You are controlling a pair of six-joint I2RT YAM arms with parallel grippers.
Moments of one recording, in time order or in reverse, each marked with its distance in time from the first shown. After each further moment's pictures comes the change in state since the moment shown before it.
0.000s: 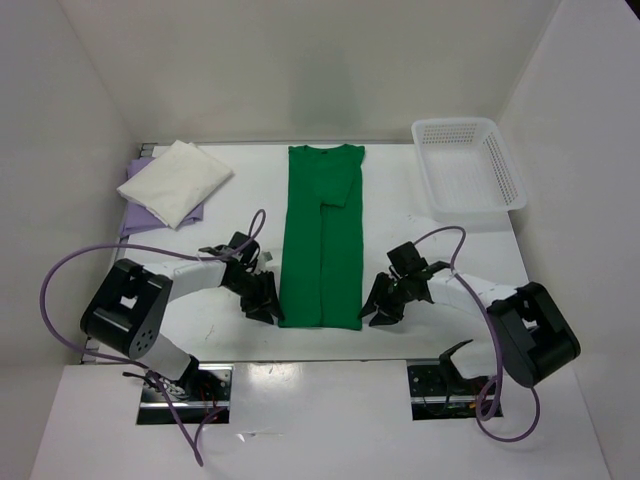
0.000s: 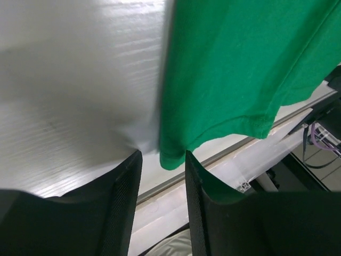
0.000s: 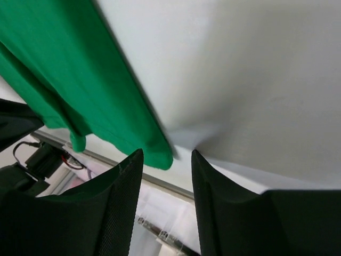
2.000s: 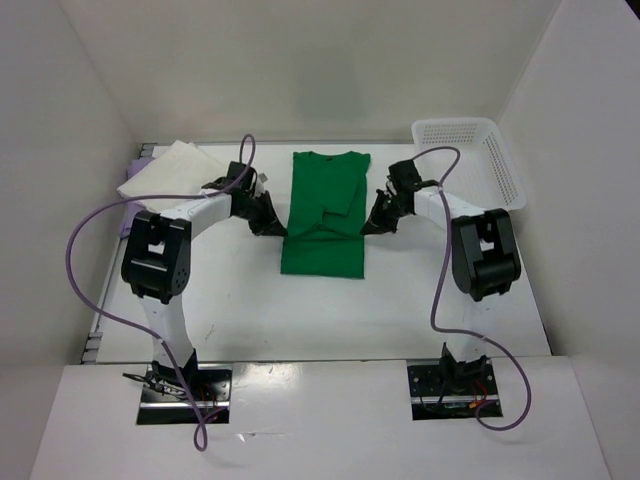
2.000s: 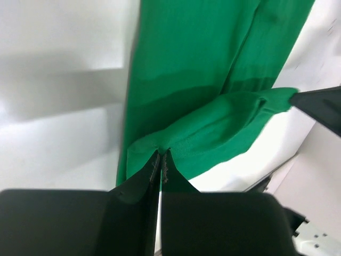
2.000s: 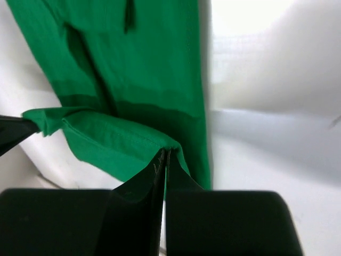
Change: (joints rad) left arm 0.179 0.396 0.647 0.015 -0.047 -0.006; right arm -0.232 0.539 0.758 -0.091 0.025 -0.295
